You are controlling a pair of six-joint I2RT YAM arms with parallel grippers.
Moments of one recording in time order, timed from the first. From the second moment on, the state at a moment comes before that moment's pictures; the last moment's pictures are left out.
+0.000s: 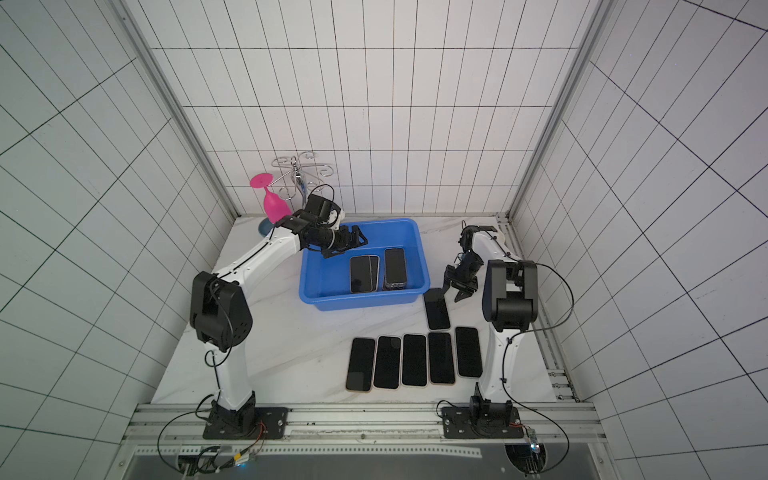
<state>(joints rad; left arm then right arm) -0.43 2.03 1.89 -0.79 0.31 -0.53 0.08 2.03 1.62 -1.33 -0.33 0.21</state>
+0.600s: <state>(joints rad) -0.50 2.31 2.11 -1.04 0.08 -0.50 0.09 1.88 1.71 -1.35 -0.31 0.26</state>
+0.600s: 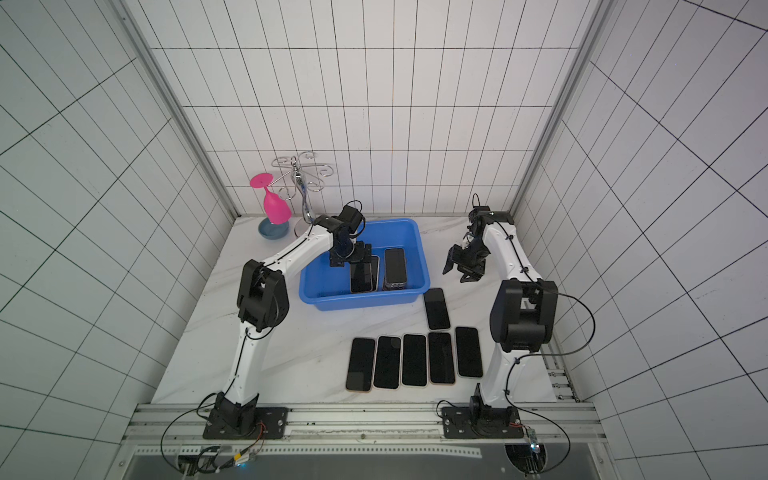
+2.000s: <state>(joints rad) -0.49 2.14 2.11 -1.06 0.24 -0.36 0.14 2.09 2.16 -1.38 -0.59 0.28</state>
